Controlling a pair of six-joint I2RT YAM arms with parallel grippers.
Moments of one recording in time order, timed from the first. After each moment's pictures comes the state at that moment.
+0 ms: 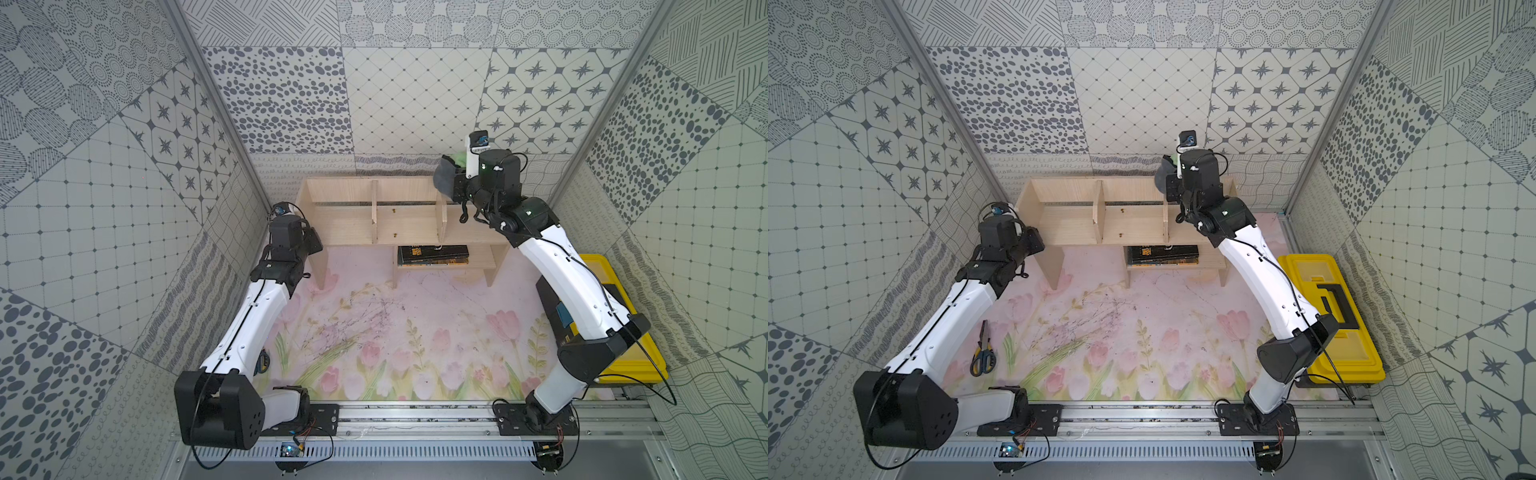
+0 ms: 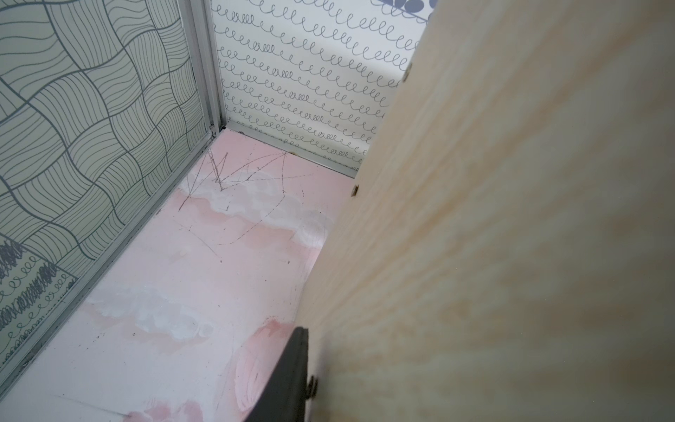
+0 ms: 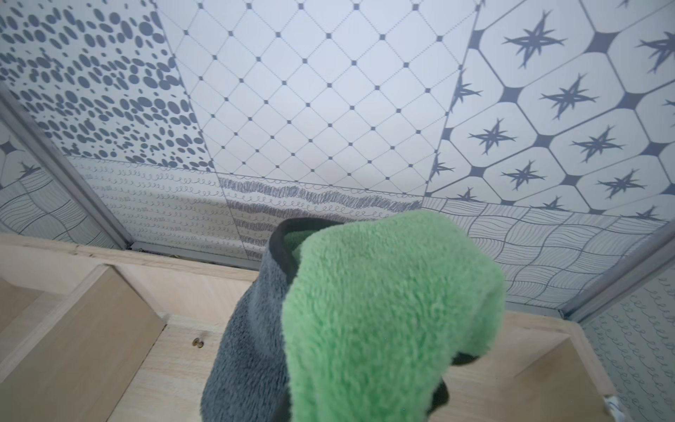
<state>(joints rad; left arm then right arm) -0.02 1.29 1.12 -0.29 -0.15 -0.34 0.59 1.69 2.03 -0.60 0.37 0.07</state>
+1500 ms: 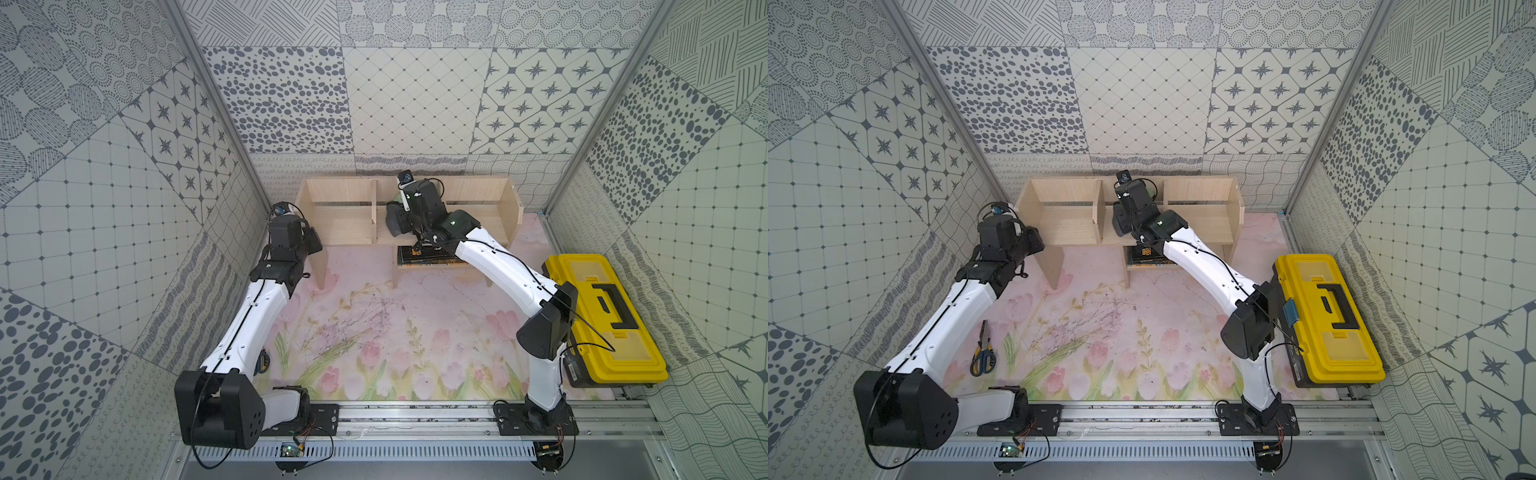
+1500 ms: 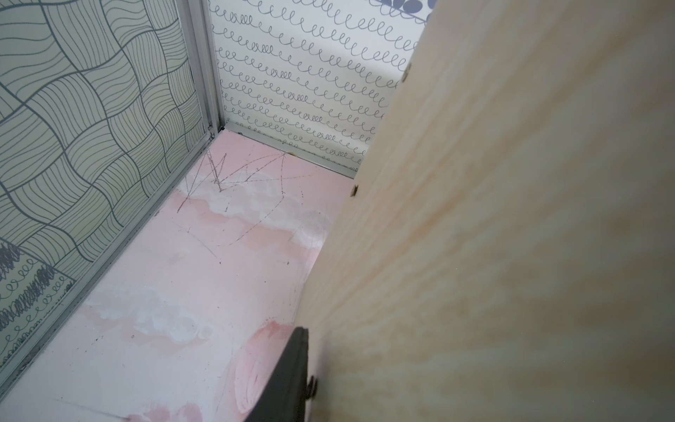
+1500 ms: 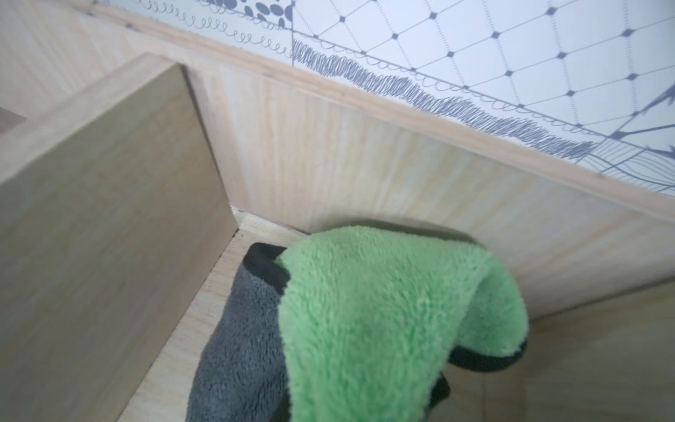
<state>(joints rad) -0.02 1.30 1.12 -0.28 -0.14 -0.33 0.76 1.99 2.11 -0.63 0.39 0.07</state>
